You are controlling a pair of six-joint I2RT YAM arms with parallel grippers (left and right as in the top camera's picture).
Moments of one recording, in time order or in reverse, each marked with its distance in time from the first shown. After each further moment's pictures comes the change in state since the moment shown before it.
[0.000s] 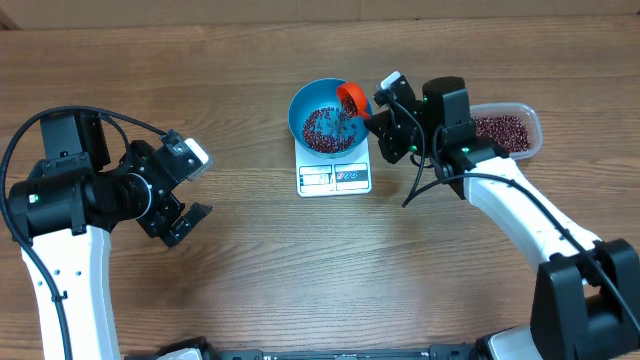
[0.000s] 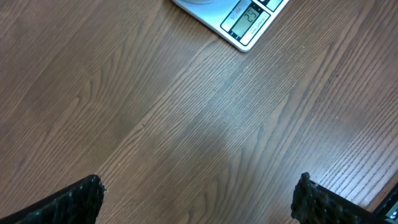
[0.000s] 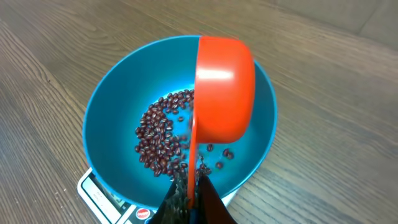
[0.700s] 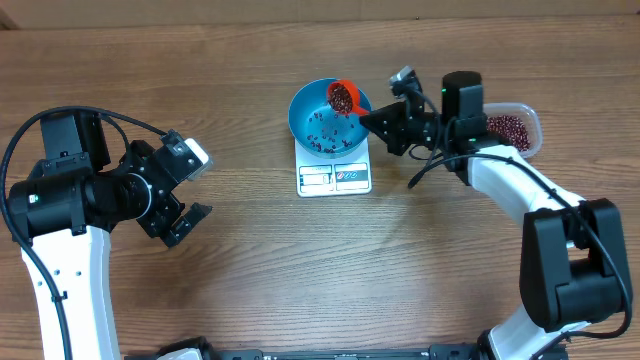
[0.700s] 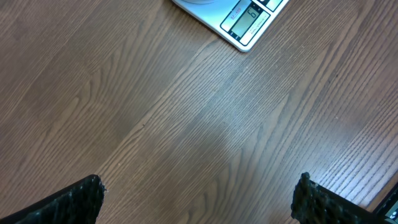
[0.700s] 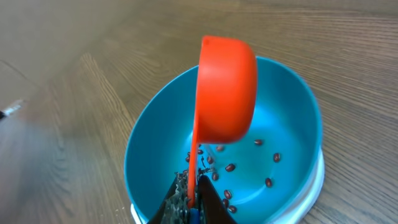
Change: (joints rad) left arm 0.000 0.000 0.000 0.000 0.000 0.000; right arm -0.103 0.169 0.000 0.230 -0.398 0.150
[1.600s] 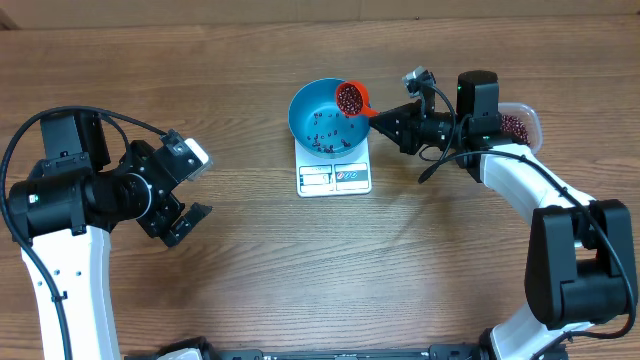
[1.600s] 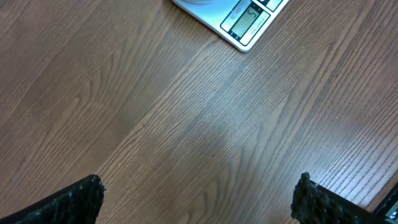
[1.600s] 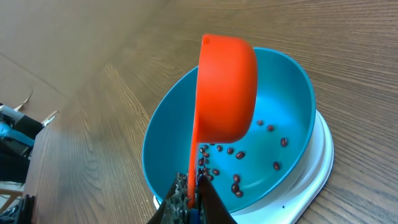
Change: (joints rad) left arm 0.000 0.000 0.000 0.000 0.000 0.000; right arm -0.077 0.000 0.000 -0.036 -0.138 0.060
